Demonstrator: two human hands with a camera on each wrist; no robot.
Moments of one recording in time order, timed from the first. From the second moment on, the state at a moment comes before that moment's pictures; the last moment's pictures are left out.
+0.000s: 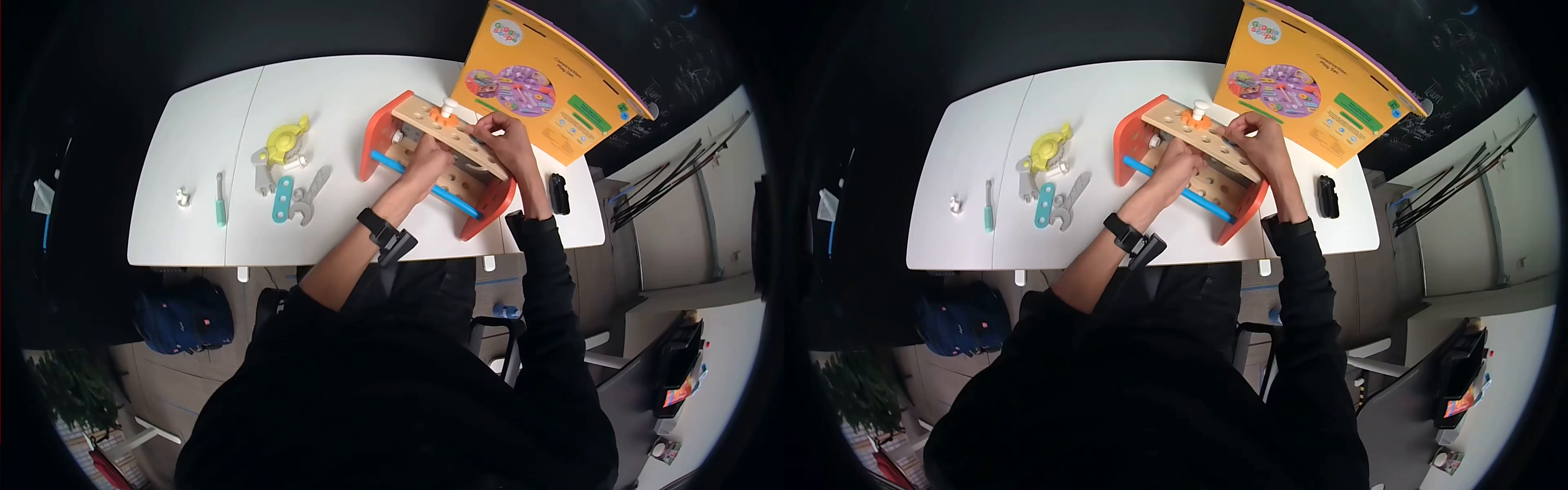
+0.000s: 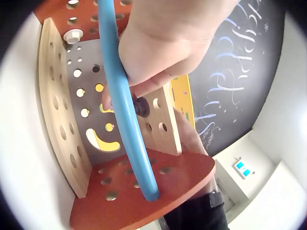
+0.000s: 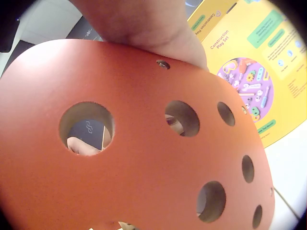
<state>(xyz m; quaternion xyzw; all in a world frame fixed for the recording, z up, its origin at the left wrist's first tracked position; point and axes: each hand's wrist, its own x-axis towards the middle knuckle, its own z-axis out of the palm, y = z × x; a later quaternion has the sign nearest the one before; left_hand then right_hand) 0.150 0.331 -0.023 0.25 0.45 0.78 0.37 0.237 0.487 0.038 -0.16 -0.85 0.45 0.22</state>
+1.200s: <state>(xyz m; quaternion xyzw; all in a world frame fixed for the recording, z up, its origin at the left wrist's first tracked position) 0.082 0.187 0.088 0.40 0.75 0.43 0.31 0.320 0.435 0.065 -0.13 -0.75 0.57 0.29</state>
